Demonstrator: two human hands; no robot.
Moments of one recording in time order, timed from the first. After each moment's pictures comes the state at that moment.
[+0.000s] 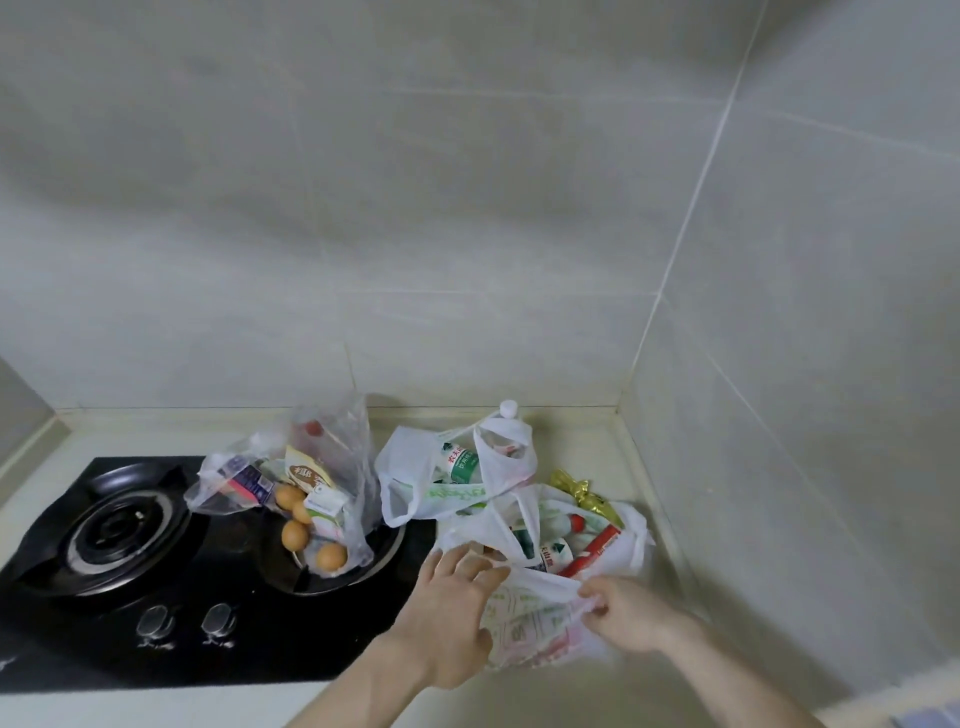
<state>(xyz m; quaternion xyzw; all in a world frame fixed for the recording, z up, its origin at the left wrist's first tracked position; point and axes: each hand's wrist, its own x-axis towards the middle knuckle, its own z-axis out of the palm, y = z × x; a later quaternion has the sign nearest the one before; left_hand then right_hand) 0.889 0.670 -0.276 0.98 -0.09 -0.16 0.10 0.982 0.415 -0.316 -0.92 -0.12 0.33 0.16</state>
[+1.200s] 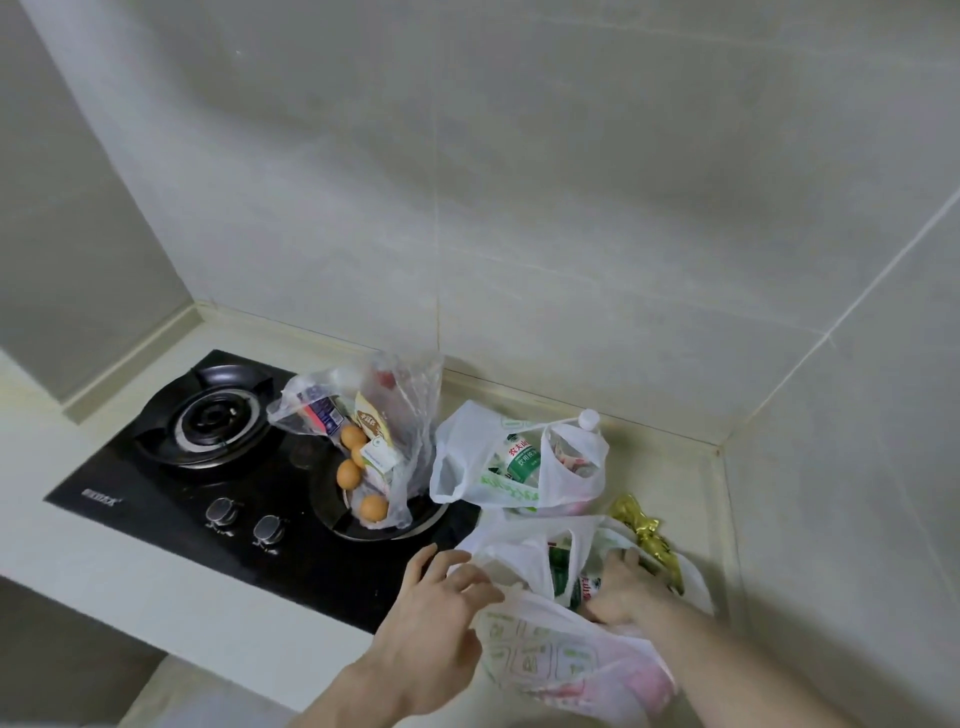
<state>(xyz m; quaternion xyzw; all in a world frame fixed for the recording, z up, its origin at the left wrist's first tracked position) 0.873 0.675 -0.291 0.98 0.06 -0.05 0.18 1.099 0.486 -0.369 -0.93 -0.11 0.35 -0.05</state>
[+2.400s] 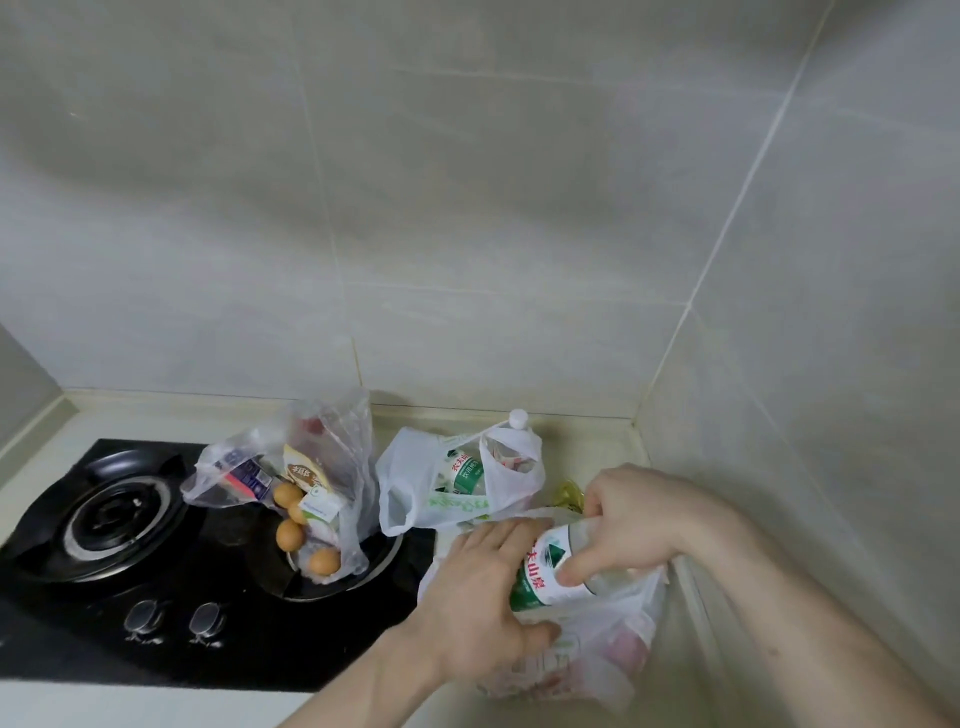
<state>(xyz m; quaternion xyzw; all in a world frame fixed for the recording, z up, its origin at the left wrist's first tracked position) 0.925 0.646 -0.228 0.95 -0.10 0.00 0.30 1.027 0.479 -0.113 -0.94 -0.21 0.27 0.00</state>
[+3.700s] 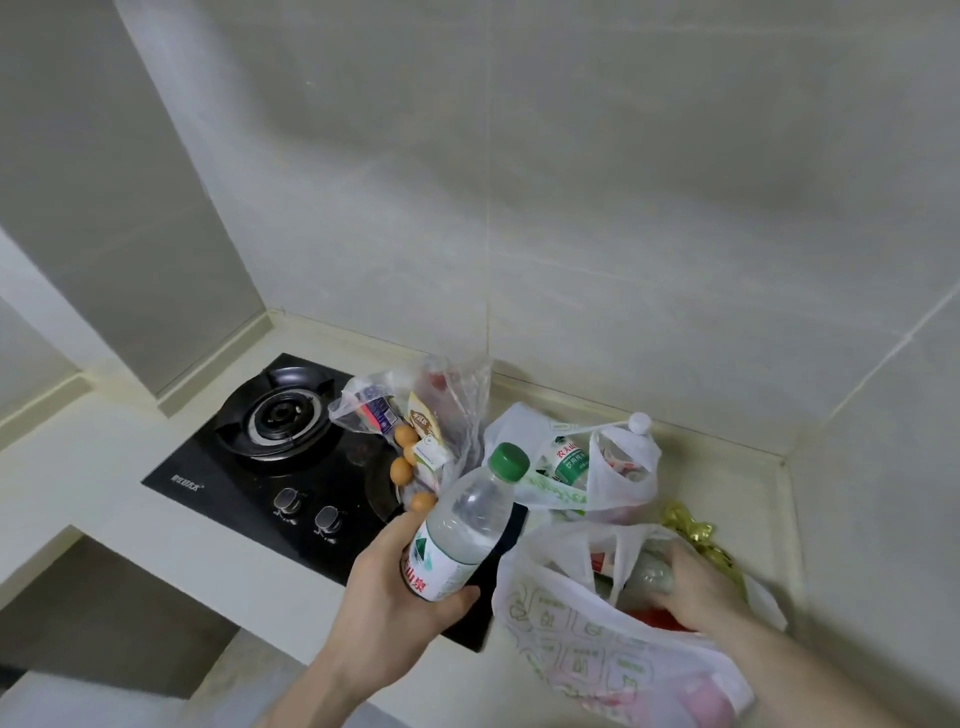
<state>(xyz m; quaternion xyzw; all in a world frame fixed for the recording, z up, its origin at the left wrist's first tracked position) 0.821 0.704 -0.212 0.79 0.27 0.18 0.52 1.114 0.461 -0.378 -0.95 -0.19 0.24 0.07</state>
